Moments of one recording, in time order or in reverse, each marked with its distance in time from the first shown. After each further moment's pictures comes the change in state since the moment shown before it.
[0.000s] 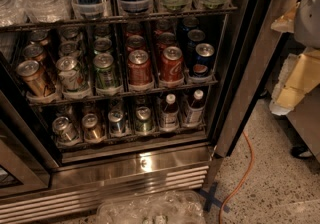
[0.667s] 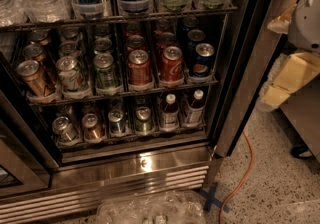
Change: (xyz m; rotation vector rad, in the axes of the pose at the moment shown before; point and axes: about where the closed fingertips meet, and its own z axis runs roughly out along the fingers) arm -0.009 -0.004 0.009 0.028 -0.083 0.065
